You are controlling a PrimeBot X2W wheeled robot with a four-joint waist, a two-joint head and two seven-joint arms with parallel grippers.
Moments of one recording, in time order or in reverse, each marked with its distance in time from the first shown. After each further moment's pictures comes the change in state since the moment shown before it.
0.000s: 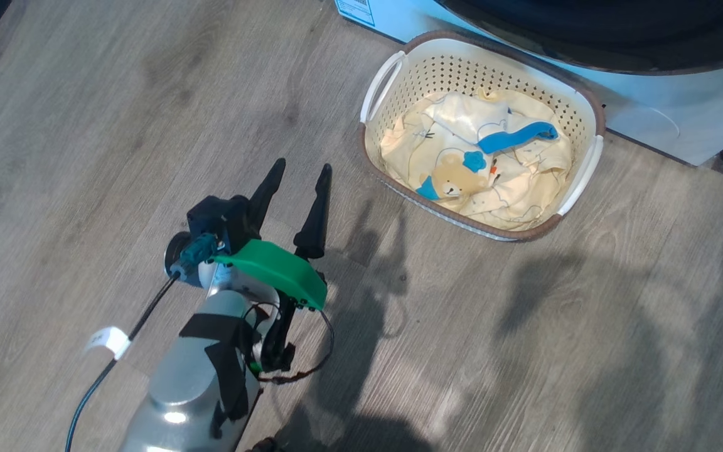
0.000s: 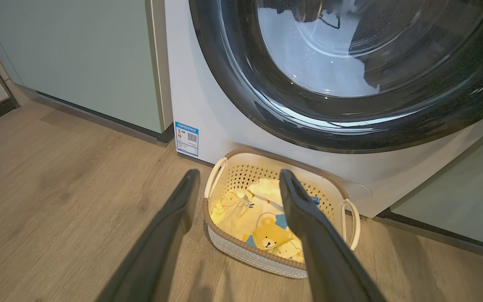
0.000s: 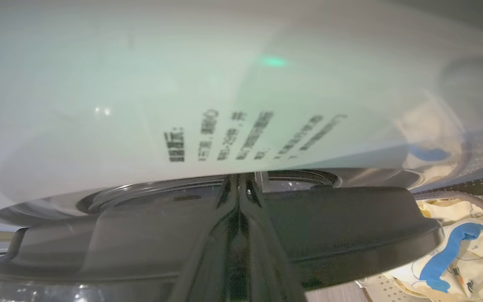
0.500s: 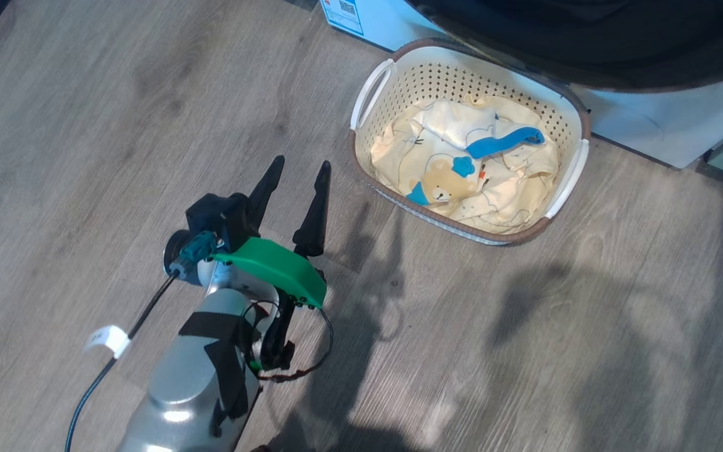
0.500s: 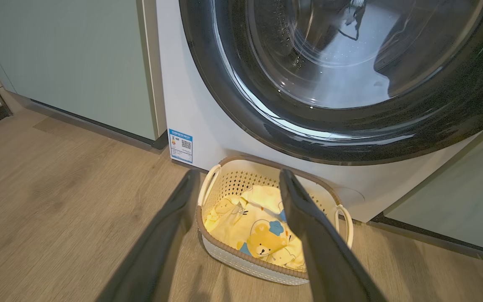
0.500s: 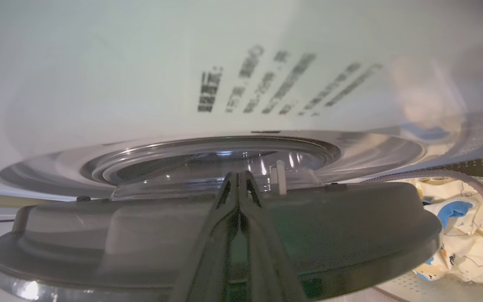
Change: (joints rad) left arm -0.006 0.000 0.002 0.000 0.001 0.002 0.000; right arm 0.010 -0.002 0.030 -0.022 -0.002 0.000 0.114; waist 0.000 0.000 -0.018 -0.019
